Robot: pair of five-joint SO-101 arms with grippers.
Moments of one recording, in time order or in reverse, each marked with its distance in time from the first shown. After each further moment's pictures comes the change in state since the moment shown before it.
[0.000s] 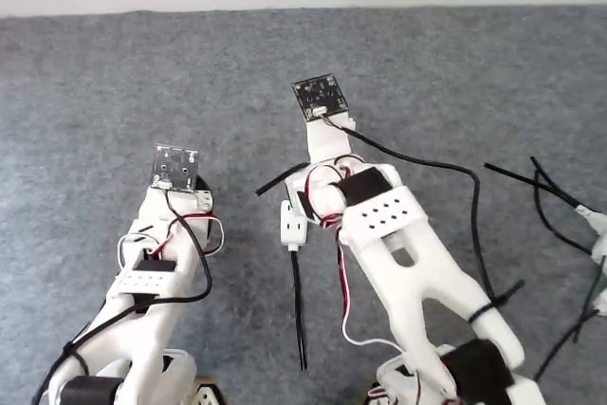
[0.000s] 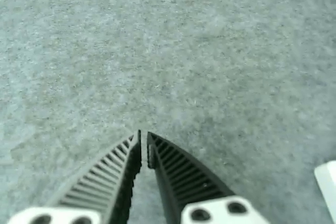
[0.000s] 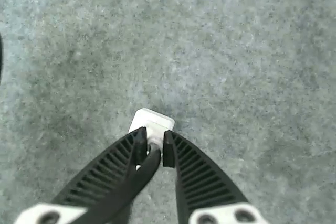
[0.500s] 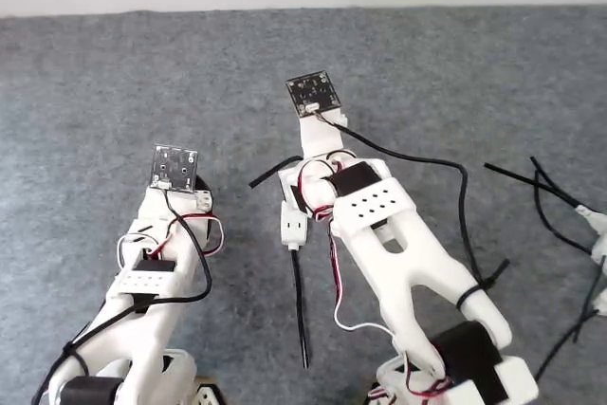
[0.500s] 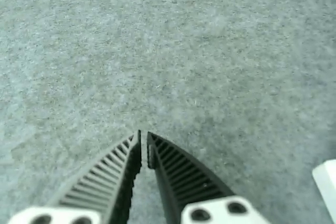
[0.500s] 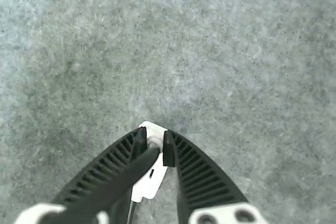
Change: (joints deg) left arm -0.1 0.0 0.0 0.0 0.0; right arm -0.5 5.6 -2.5 -3.6 0.0
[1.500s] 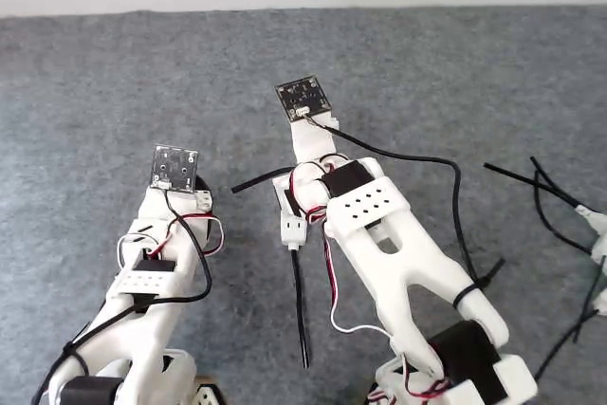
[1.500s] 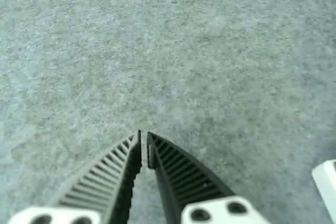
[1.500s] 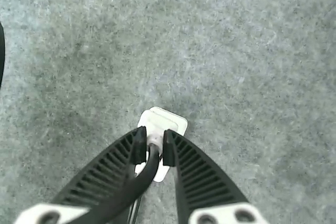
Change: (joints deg) left arm 0.1 0.0 0.0 0.0 0.0; right arm -1.6 0.3 -1.4 5.0 -0.1
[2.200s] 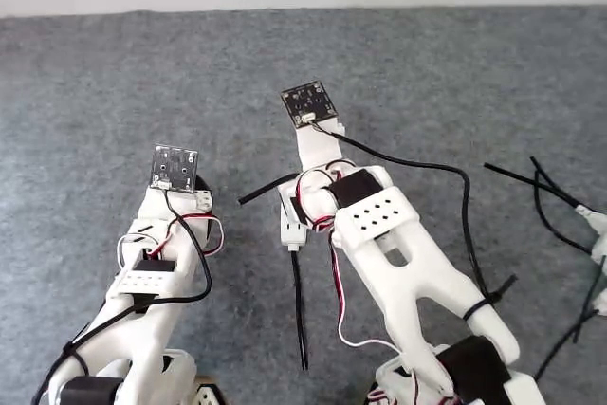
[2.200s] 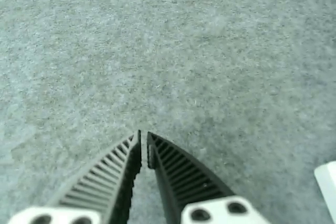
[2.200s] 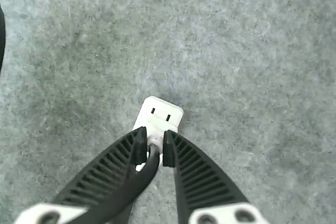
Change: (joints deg) left arm 0.0 0.0 0.0 0.0 0.0; right arm 0.1 -5.8 3.7 0.8 0.7
